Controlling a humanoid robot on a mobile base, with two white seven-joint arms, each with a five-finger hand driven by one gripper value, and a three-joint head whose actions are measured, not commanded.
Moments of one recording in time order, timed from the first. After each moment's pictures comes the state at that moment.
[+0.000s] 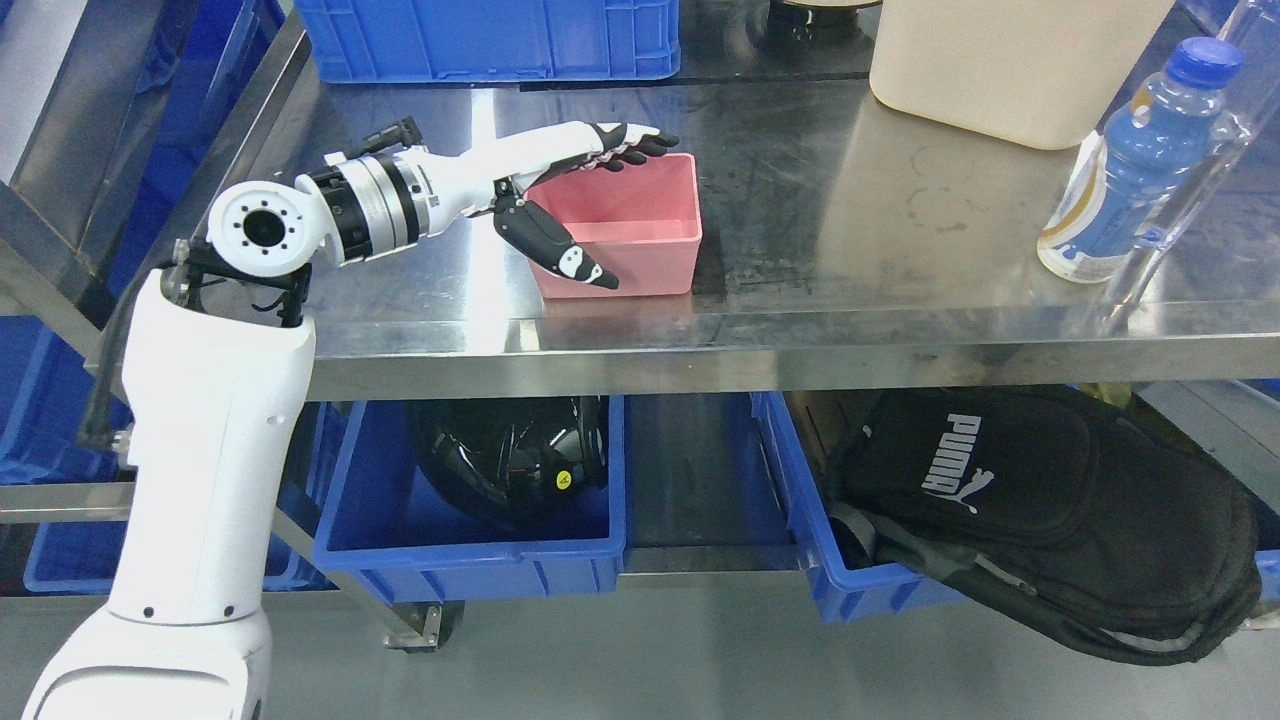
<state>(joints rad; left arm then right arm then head) -1.07 0.14 -0.25 -1.29 -0.32 0.03 -1.03 0.00 0.00 0.00 0.00 0.00 0.02 -0.04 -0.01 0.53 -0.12</state>
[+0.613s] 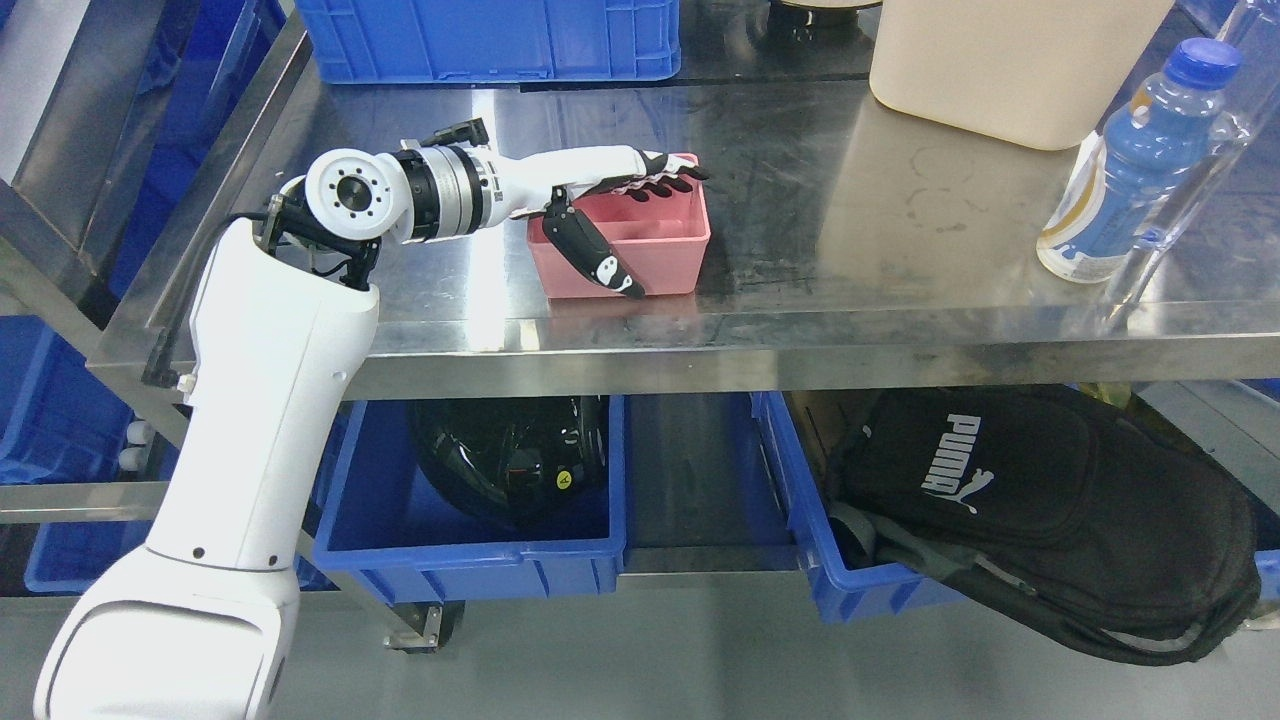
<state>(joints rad) -1.18 0.09 -0.35 -1.09 -0.43 0.03 -1.06 0.00 0.00 0.00 0.00 0.00 0.02 -0.04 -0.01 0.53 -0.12</state>
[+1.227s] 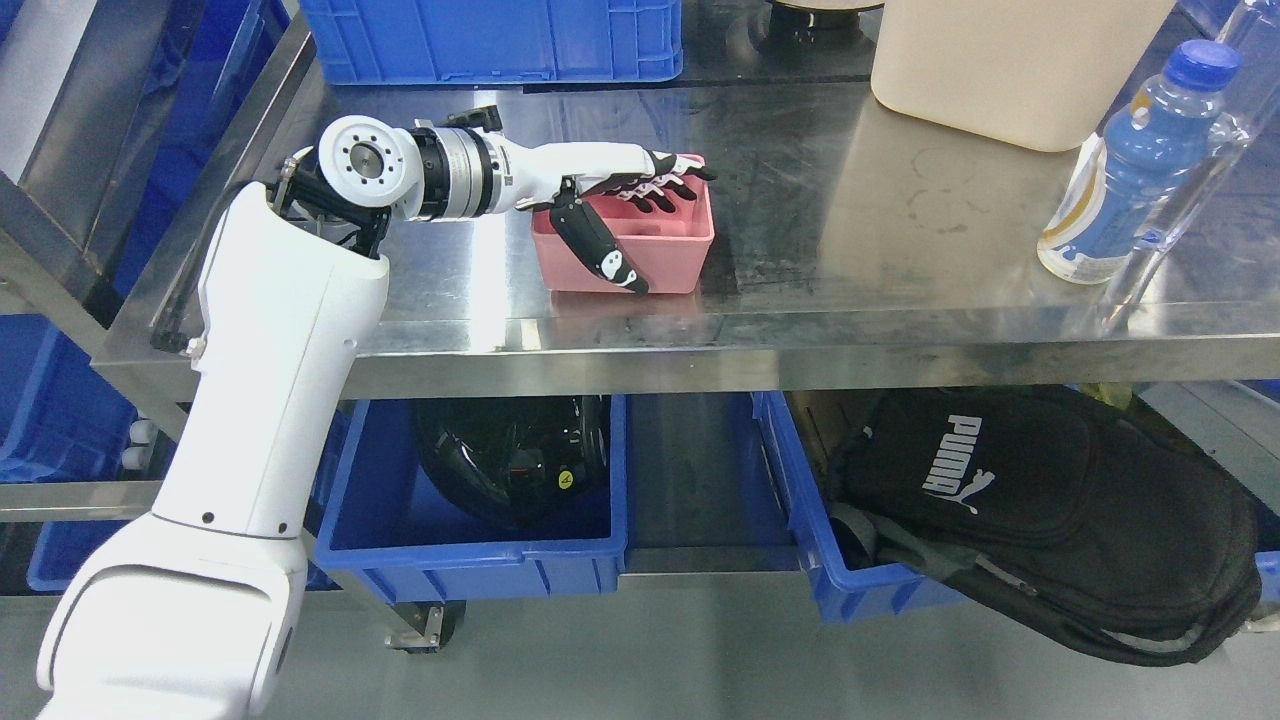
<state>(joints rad) -1.24 0.07 -0.35 -1.01 -0.45 0.03 -1.12 0.00 0.00 0.00 0.00 0.00 0.02 -0.04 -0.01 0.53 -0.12</state>
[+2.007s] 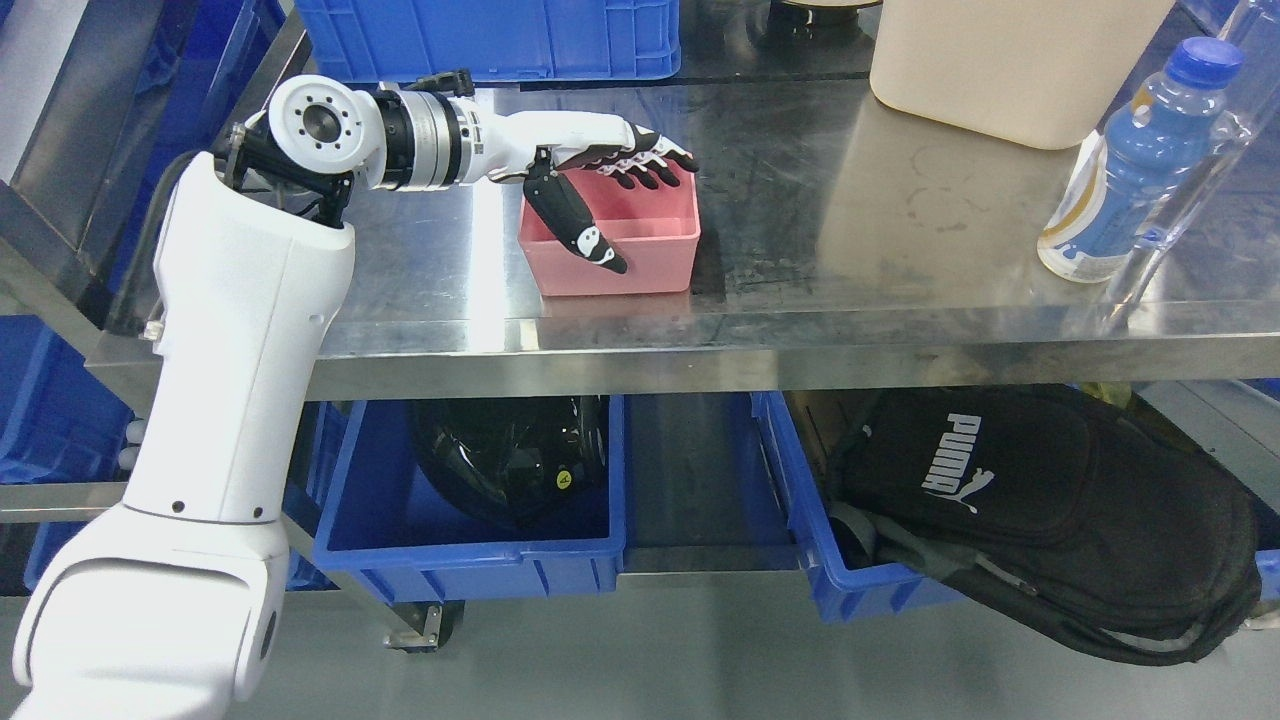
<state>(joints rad) -1.26 0.09 -0.30 -1.07 -0.44 0.03 -1.19 0.00 0.00 0.00 0.00 0.00 0.02 -0.04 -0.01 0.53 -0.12</state>
